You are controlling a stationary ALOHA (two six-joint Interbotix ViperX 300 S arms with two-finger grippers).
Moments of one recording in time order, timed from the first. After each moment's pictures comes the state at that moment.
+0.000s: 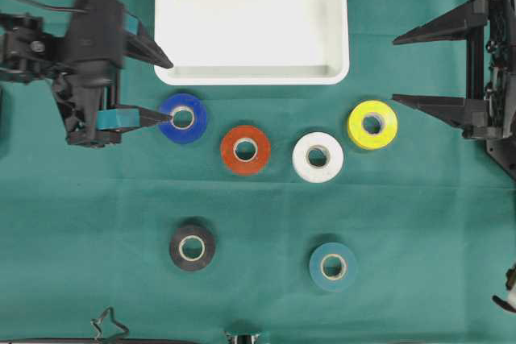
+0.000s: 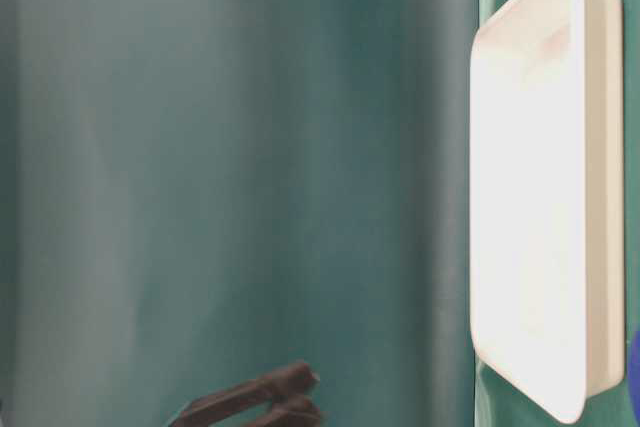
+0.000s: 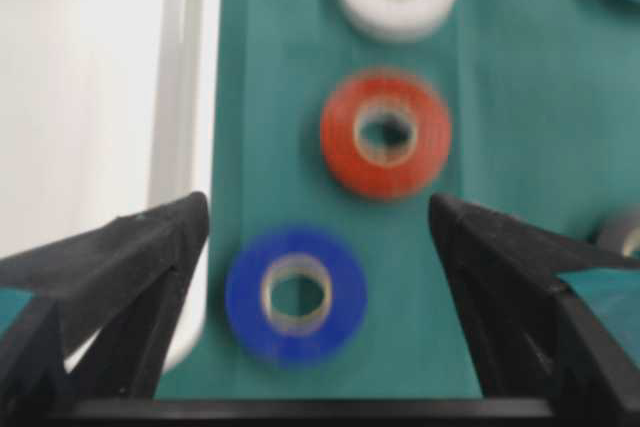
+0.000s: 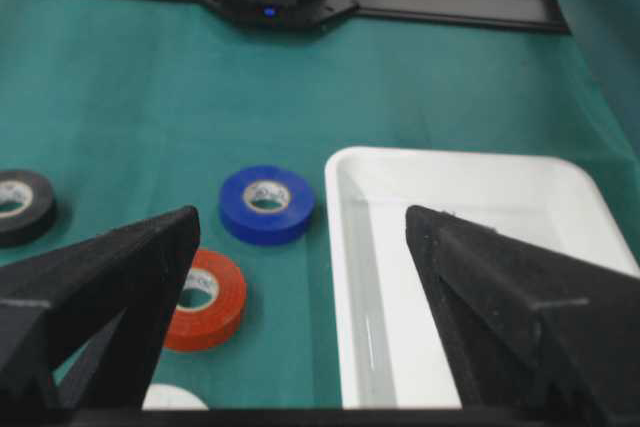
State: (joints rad) left arm 0.01 -0.41 0.65 0.00 0.50 -0.02; right arm -0.05 -0.90 1.12 0.00 -0.08 0.06
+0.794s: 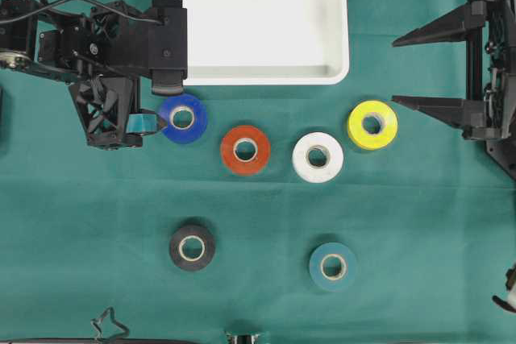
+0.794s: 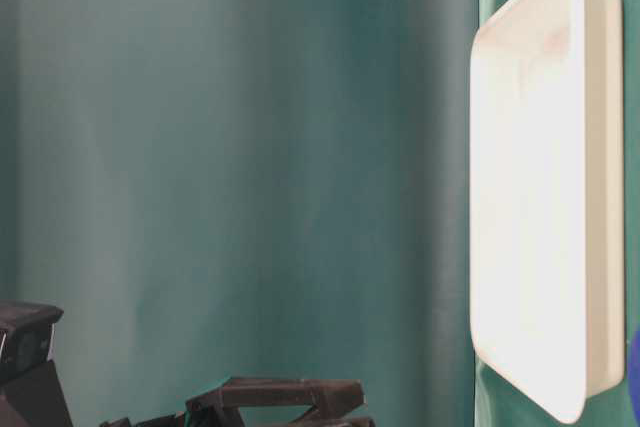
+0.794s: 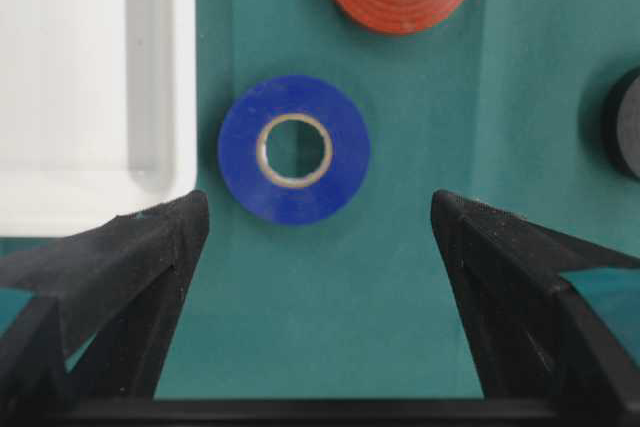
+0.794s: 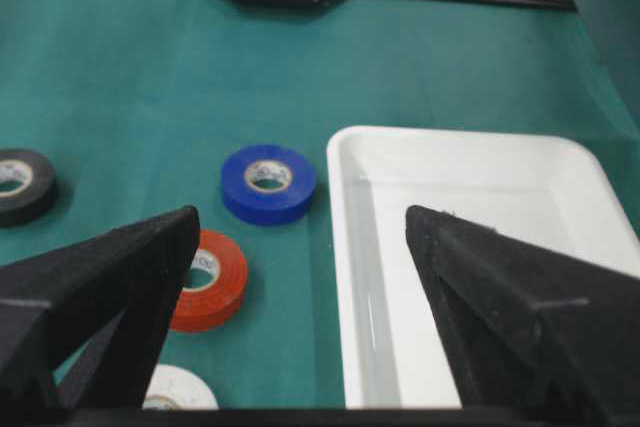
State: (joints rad) left arm 0.01 -0.27 0.47 0.00 0.85 -0.04; right arm -0.05 -0.90 1.12 0.00 -0.05 0.06
